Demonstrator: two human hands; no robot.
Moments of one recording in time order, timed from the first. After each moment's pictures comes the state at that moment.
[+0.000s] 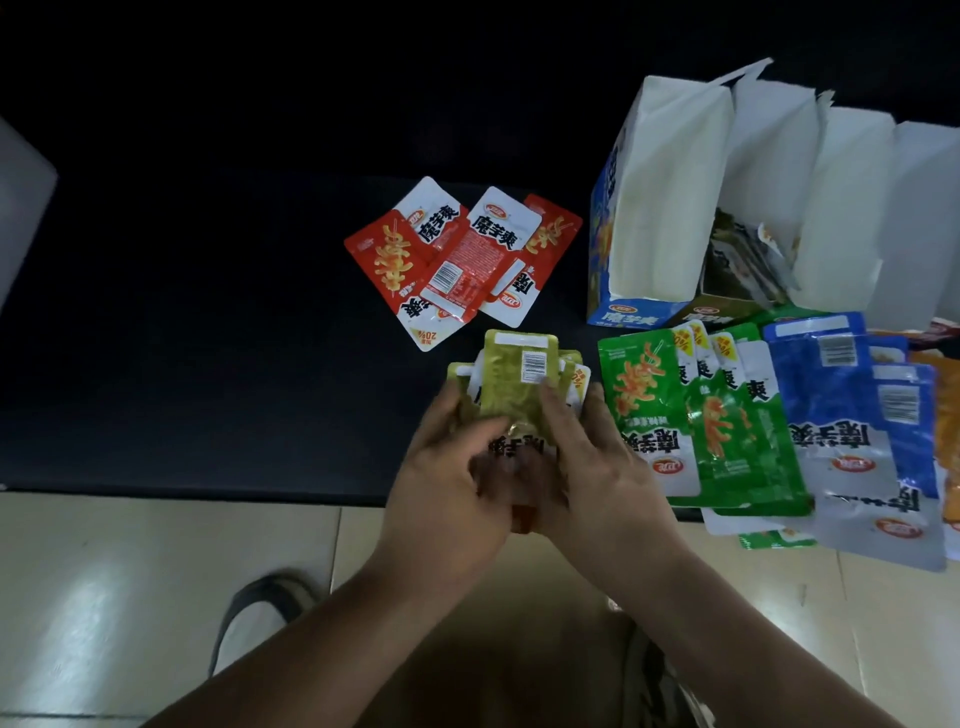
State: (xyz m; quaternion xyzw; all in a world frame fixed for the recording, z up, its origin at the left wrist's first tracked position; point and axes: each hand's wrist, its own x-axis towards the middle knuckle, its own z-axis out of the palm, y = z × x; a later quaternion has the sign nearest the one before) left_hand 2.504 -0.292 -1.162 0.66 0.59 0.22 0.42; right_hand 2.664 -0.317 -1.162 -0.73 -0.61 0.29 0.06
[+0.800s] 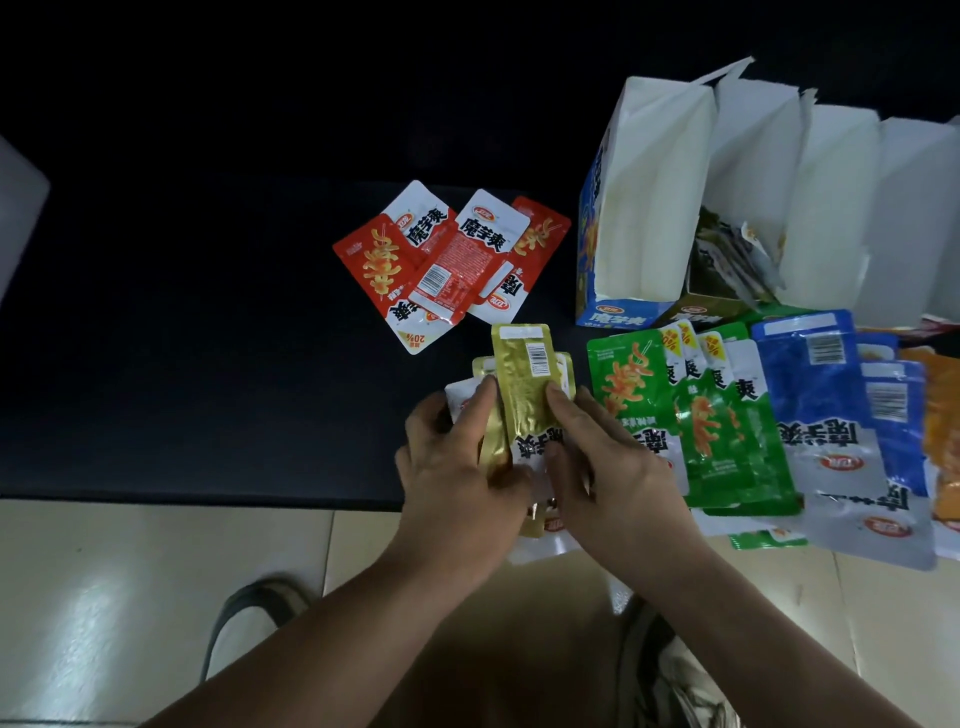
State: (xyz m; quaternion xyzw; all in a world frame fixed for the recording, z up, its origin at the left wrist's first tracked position) left_hand 2.529 -0.290 -1.140 0.55 0.64 0.15 0.52; right_hand 2.694 -0.323 -1.171 -0.69 -0.62 0.28 0.23
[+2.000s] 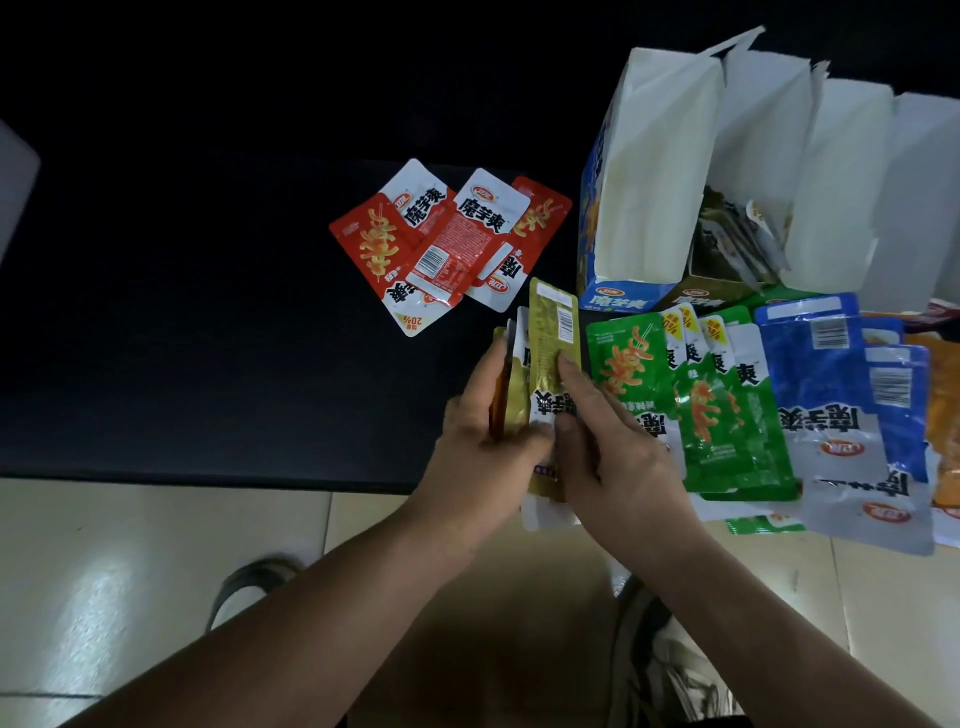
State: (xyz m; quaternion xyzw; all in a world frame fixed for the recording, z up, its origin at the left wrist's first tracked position) left_hand 2.544 -0.279 -1.143 0.46 0.58 0.21 0.63; right_hand 2.697 -0.326 -1.172 -0.70 -0.59 0.31 0.27
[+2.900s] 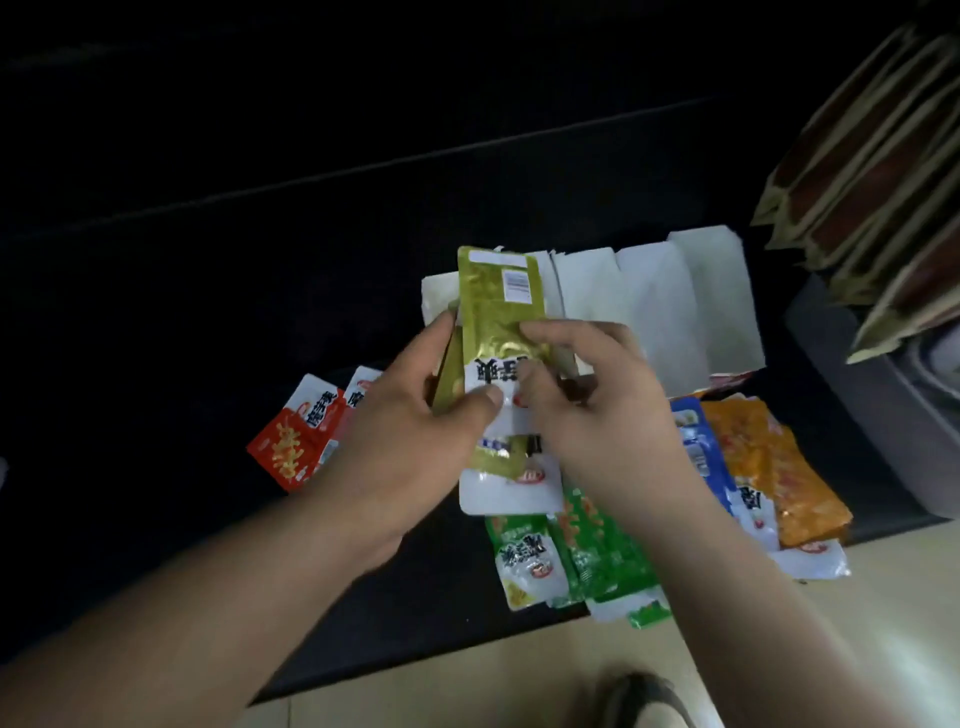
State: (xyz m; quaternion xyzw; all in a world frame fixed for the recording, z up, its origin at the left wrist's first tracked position) left_hand 2.640 -0.204 -0.984 0.65 0.48 0.20 0.56; right_hand 2.789 -0.259 -1.030 -0.68 -0.43 0.26 0.53
